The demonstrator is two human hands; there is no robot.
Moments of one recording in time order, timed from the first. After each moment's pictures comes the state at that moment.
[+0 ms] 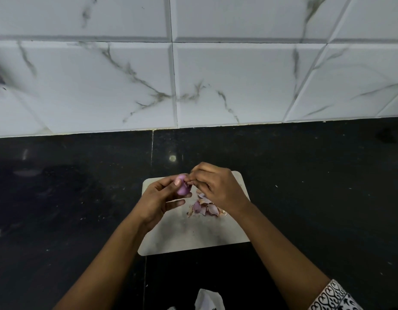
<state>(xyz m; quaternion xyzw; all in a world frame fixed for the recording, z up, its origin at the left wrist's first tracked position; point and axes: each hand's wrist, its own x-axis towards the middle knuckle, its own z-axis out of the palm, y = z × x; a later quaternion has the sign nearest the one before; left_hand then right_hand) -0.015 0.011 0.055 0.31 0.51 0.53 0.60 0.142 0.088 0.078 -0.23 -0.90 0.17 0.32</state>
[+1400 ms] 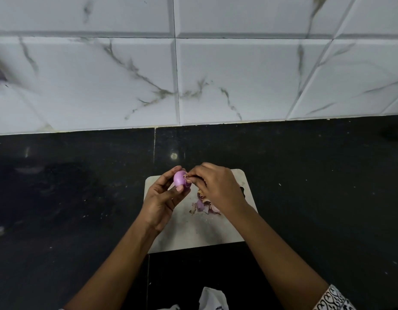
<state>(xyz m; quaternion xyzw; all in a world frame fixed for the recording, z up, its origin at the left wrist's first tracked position) -0.009 0.009 0.035 0.22 0.40 0.67 0.59 0.127 0.081 0.074 -0.34 -0.89 0.14 0.26</state>
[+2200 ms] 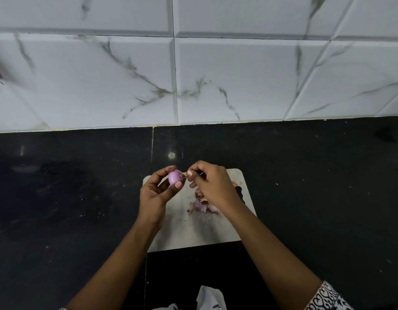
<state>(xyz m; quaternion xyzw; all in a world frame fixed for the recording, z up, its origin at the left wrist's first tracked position) -0.006 0.008 0.029 0.31 0.52 0.67 0.43 0.123 0.078 0.079 -0.44 -0.78 0.37 0.24</state>
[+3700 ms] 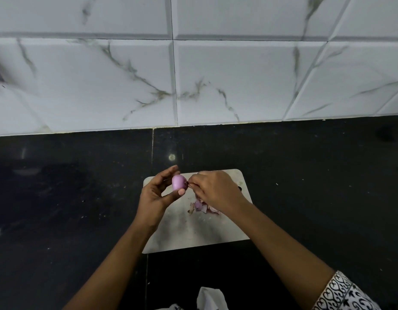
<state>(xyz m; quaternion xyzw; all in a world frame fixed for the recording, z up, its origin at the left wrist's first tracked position) -0.011 0.004 0.034 0.39 0.56 0.60 0.41 0.130 0.079 0.081 -0.33 -0.94 0.09 0.05</state>
